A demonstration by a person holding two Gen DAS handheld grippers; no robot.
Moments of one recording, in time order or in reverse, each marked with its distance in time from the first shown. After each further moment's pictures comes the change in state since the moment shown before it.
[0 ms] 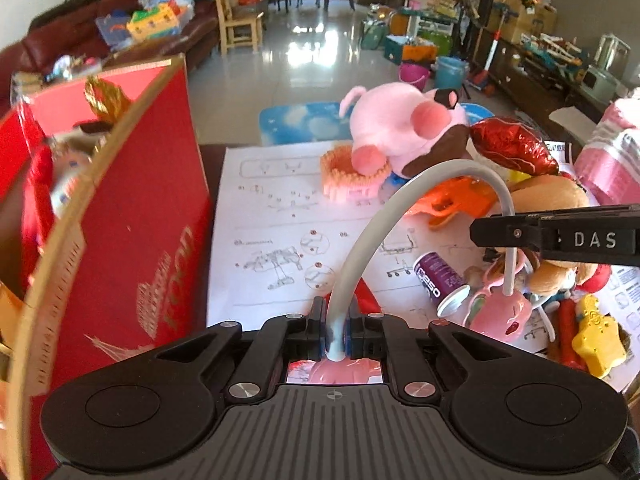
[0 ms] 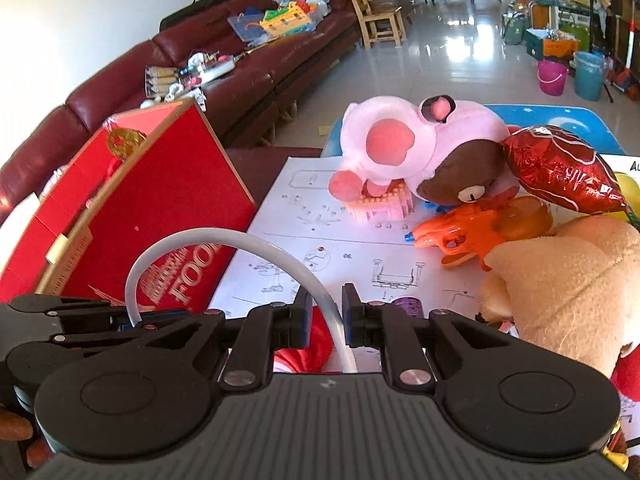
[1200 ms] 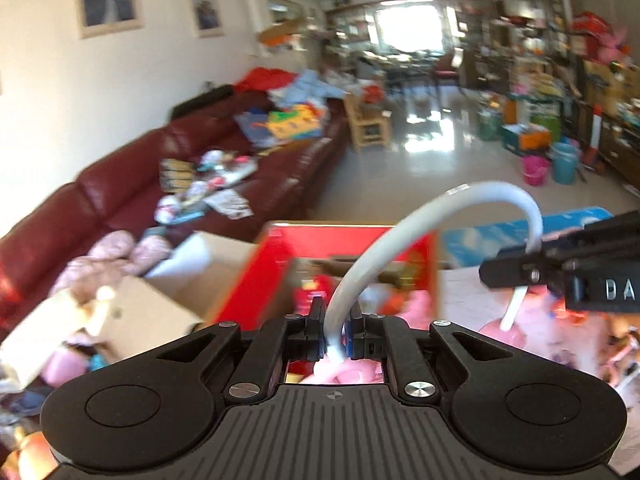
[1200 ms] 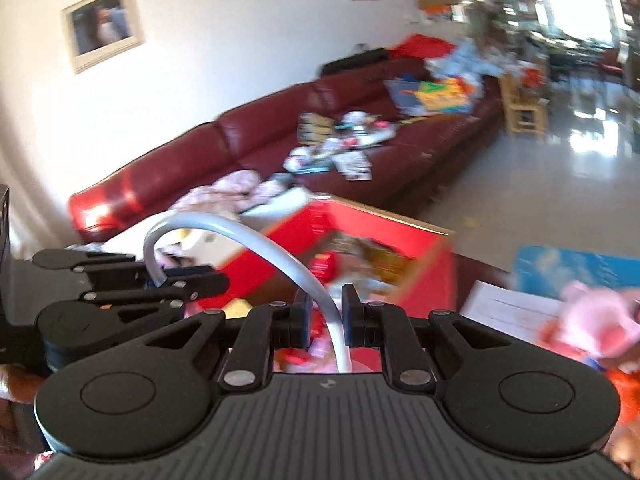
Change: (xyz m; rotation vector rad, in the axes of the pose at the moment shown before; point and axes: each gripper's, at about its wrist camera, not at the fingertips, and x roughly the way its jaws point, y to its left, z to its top) left arm -0.202 0.136 0.025 -0.038 -0.283 0.418; right arm -0.038 0.208 0.066 -0.298 -0.154 0.357
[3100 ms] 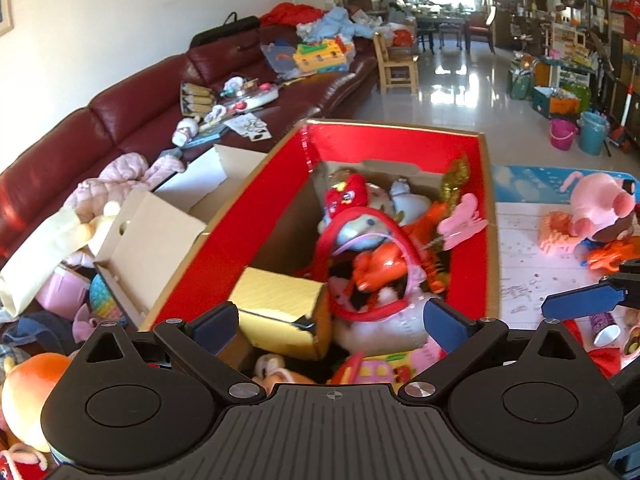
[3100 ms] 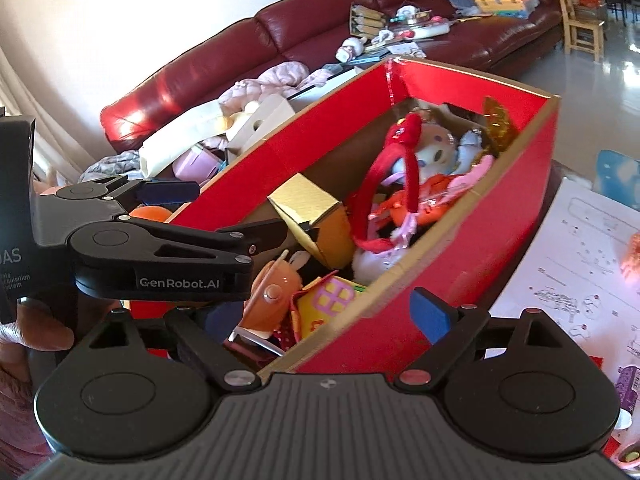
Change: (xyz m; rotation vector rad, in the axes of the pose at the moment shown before) left arm 0.043 0.012 -0.057 -0.074 0.190 0.019; right arm 0.052 0.020 -0.061 0.027 0.298 0.096
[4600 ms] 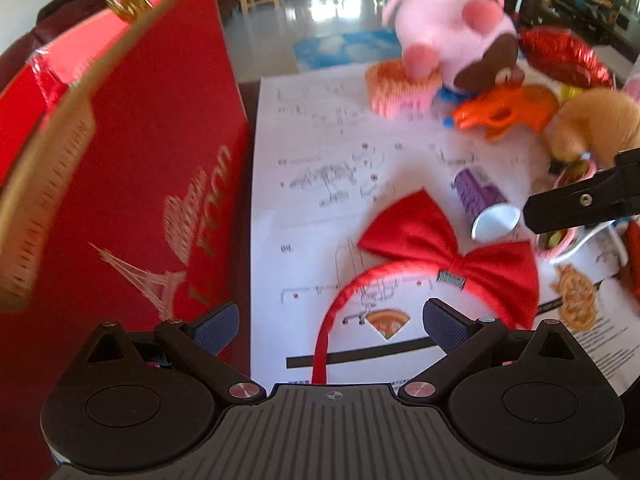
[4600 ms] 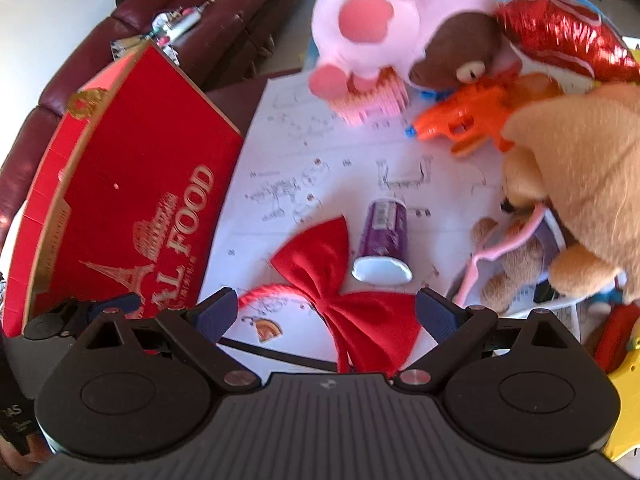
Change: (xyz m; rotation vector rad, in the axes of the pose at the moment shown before) left arm 0.114 -0.200 -0.076 0.226 0.259 -0.272; right arm -0.060 -0.211 -0.117 0.551 0.052 -0.347
